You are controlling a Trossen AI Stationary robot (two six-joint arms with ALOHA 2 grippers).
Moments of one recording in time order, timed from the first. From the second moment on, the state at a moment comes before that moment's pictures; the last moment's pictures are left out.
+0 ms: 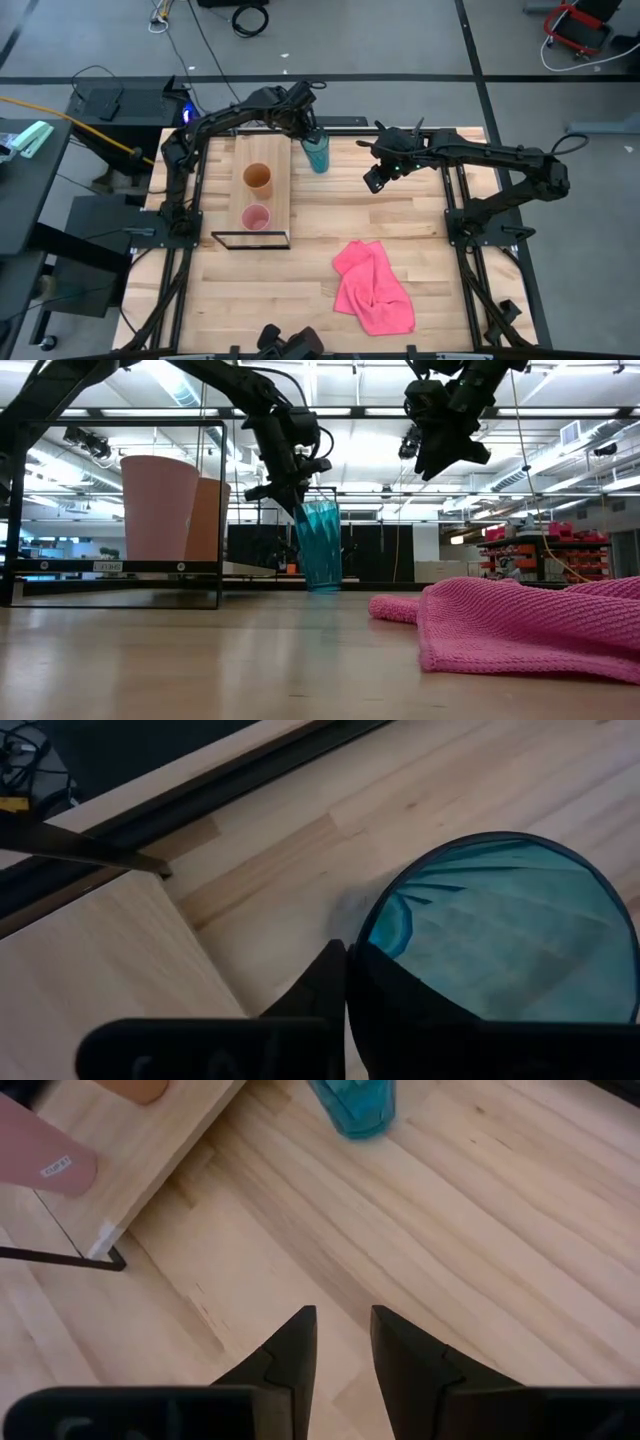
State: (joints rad) left arm 0.62 2.01 1.82 -0.93 0.05 -0.47; right arm -0.30 1.29 1.14 -0.83 0.01 0.57
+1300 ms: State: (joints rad) left arm 0.77 1.71 1.75 -1.39 -0.12 -0.40; right arm -0.30 1.29 1.14 -0.82 0.01 0.47
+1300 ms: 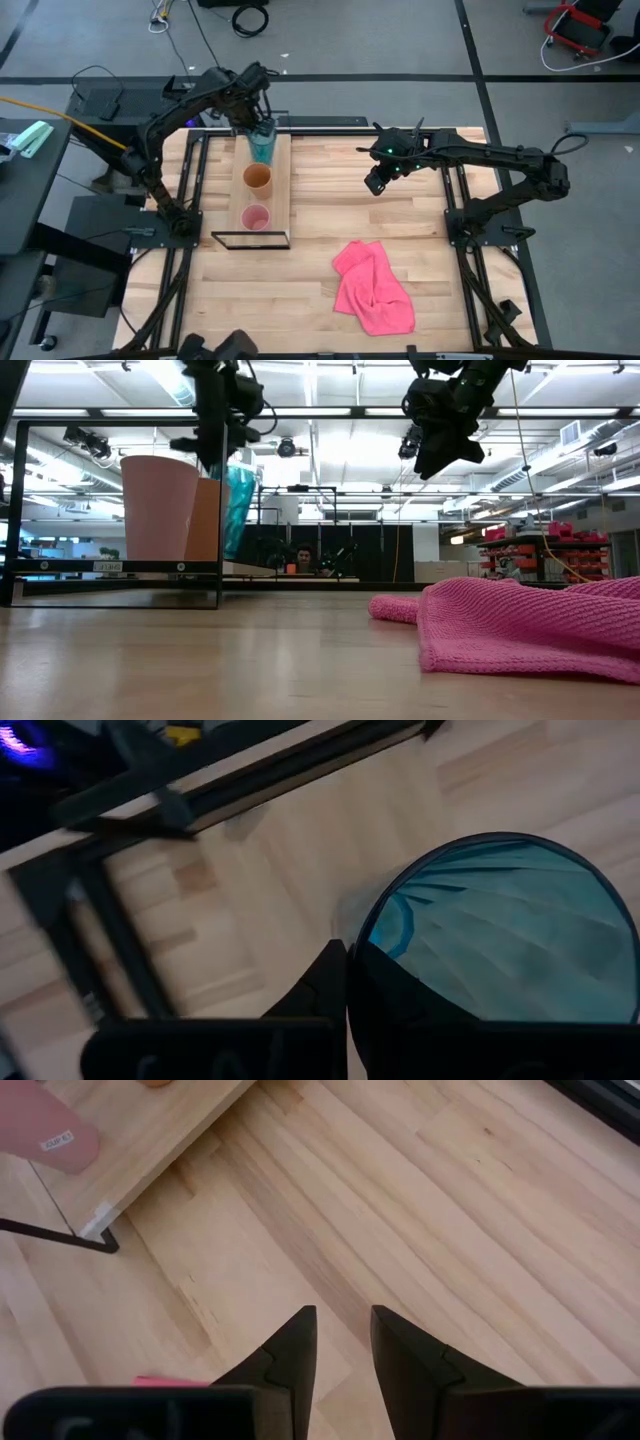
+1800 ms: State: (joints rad) left arm 0.86 1.71 1.71 -1.30 -0.11 -0.35; right arm -0.30 1.29 1.14 -0.80 0.01 0.47
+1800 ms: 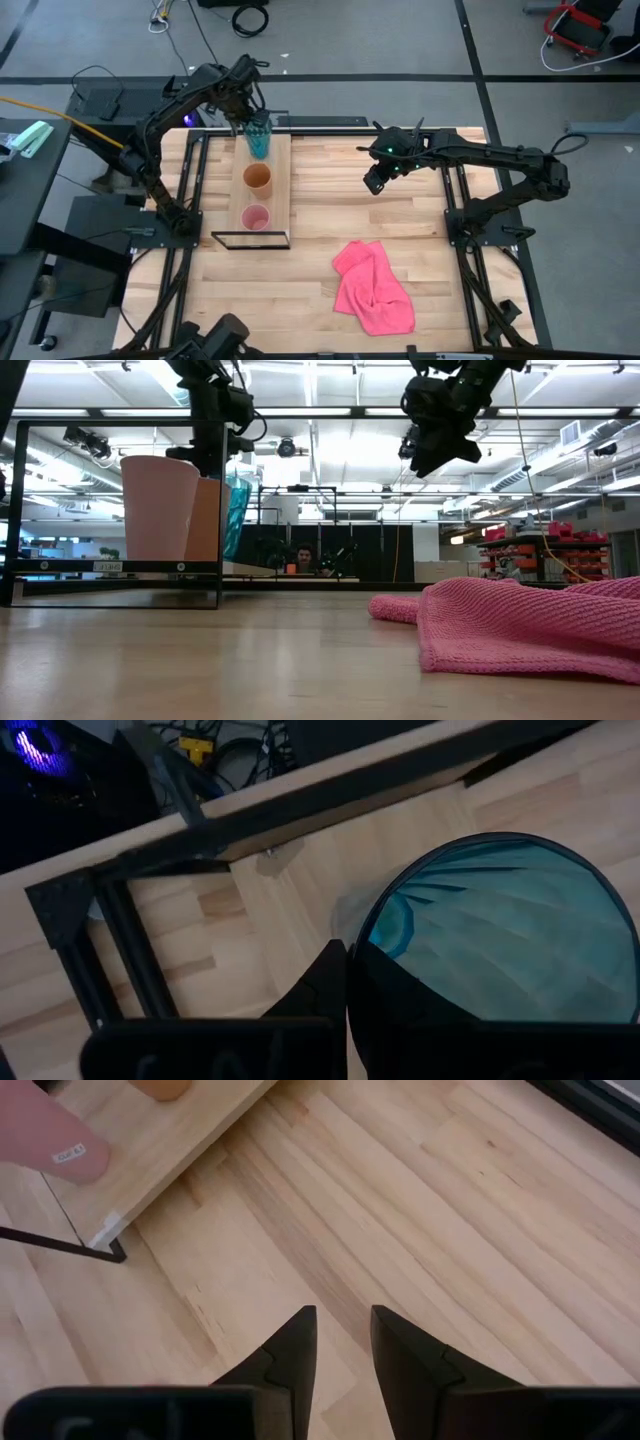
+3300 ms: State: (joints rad) left arm 0.86 1.70 1.63 -1.29 -0.08 -0.34; right arm -0.30 1.29 1.14 -0.77 0.01 0.45
